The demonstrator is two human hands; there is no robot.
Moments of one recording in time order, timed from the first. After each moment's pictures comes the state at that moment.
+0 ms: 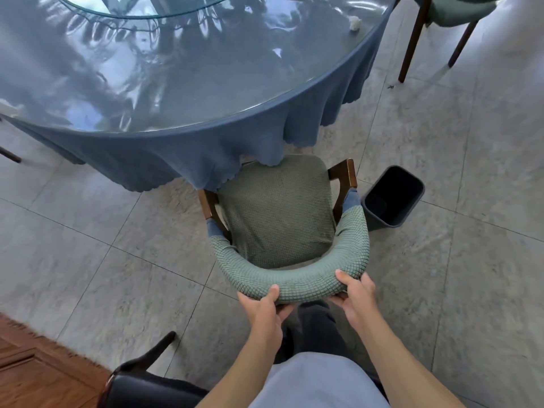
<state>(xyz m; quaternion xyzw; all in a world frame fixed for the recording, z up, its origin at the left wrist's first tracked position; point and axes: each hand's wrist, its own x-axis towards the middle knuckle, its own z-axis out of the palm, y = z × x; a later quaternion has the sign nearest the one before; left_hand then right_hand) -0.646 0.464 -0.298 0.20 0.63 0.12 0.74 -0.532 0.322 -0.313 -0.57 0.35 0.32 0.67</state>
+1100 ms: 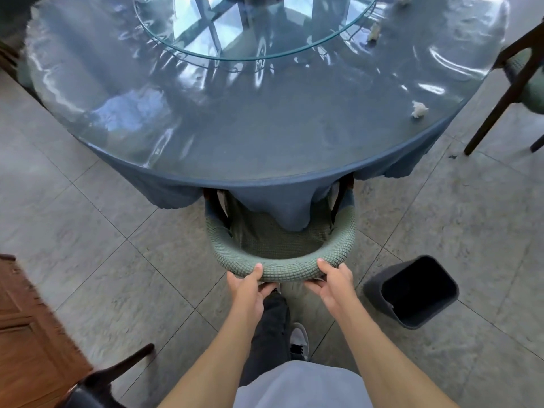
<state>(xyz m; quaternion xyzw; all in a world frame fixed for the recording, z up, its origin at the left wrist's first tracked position) -0.440 0.590 -0.307 0.14 0.64 0.24 0.71 -0.302 0.482 -0.312 -0.56 0.28 0.46 0.63</state>
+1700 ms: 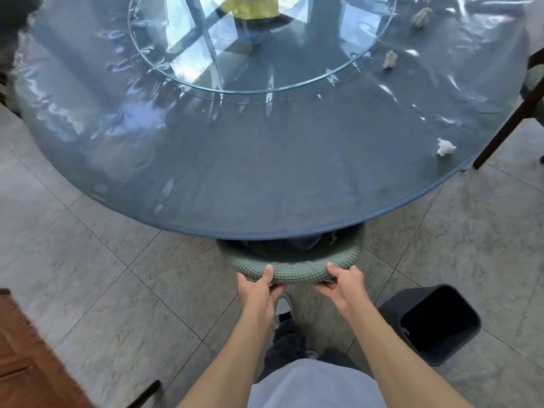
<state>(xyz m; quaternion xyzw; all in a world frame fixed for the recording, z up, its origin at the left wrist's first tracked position) -0.372 0.707 -0.312 0.14 0.62 0.24 0.73 -0.234 0.597 -0.317 -0.56 0.29 0.45 0.63</state>
